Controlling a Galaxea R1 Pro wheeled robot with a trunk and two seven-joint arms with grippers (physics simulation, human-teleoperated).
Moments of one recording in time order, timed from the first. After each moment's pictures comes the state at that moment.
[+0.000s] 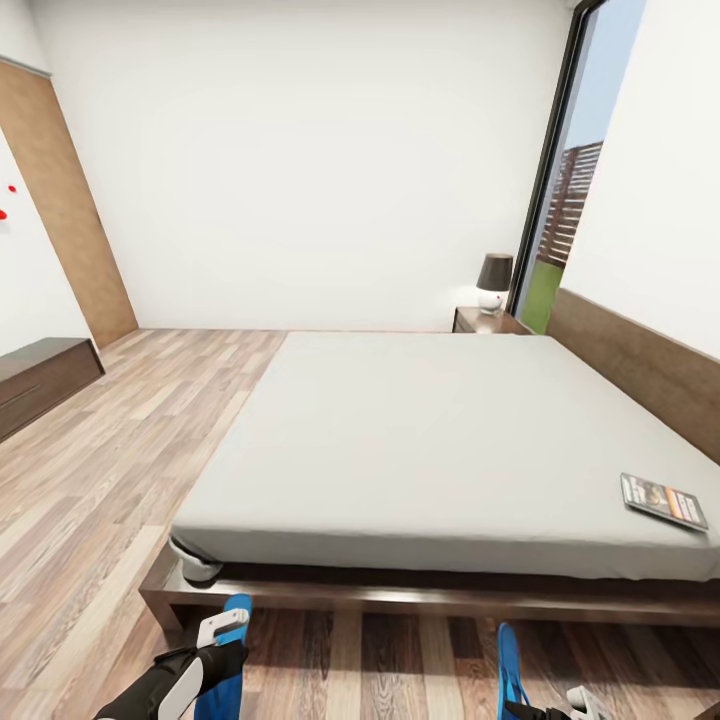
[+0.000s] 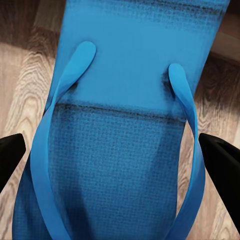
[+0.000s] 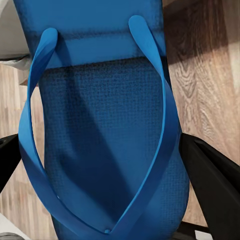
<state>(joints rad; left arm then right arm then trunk) -0.49 0.08 -0.12 -0.36 0.42 0.28 0.00 -0.38 -0.33 0.15 -0.15 -0.60 0.23 0.94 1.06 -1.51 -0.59</state>
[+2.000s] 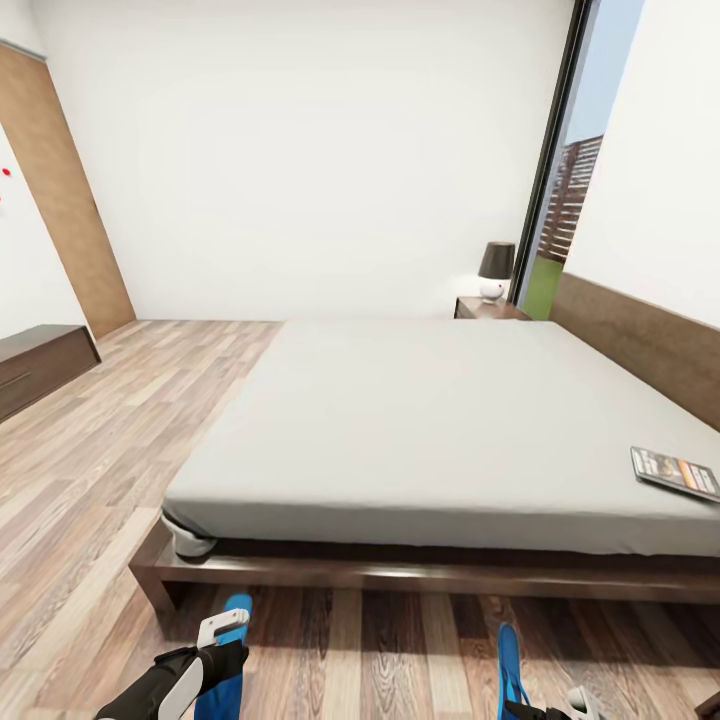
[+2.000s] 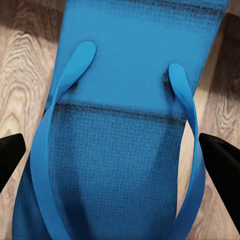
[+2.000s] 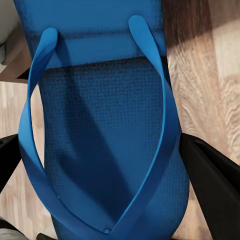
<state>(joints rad) -0.49 0.08 -0.12 -0.36 0.42 0.28 0.00 -0.38 -0.33 0.15 -0.15 -0.60 0.23 0.94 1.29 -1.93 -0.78</state>
